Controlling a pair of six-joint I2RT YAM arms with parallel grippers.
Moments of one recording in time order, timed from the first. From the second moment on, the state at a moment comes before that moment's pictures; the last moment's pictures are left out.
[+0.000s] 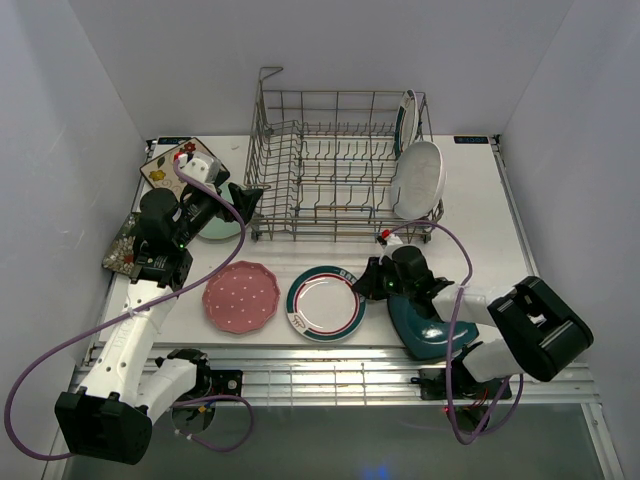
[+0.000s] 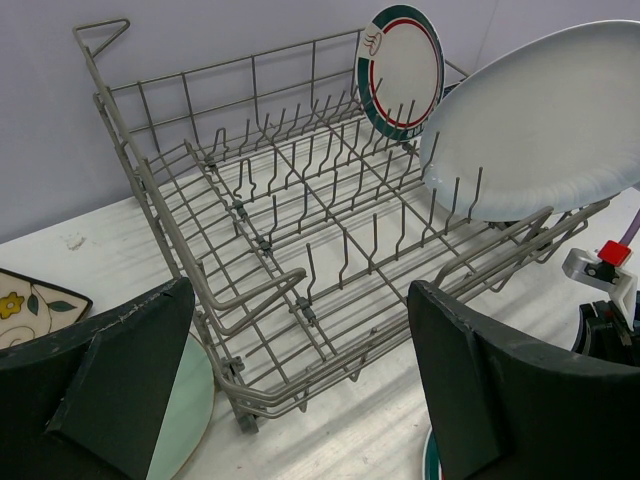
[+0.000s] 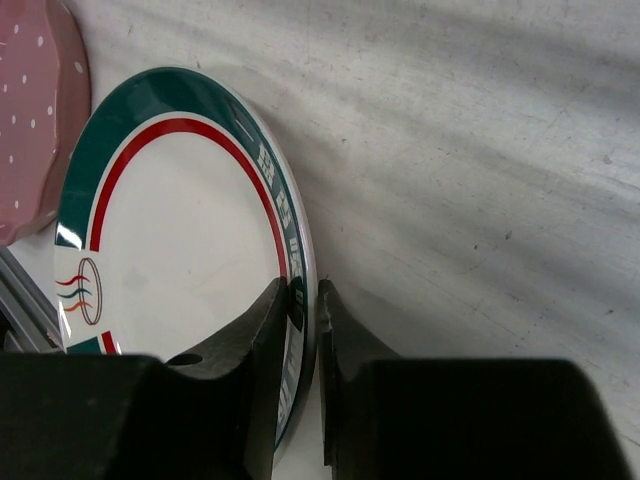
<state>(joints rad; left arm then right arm) -0.16 0.95 0.88 0.11 0.43 -0.02 0.64 1.40 0.37 0.44 -0.25 0.51</state>
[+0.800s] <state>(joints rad) -0.16 0.96 0.88 0.11 0.38 -0.02 0.65 1.05 0.42 0.17 -0.22 0.40</state>
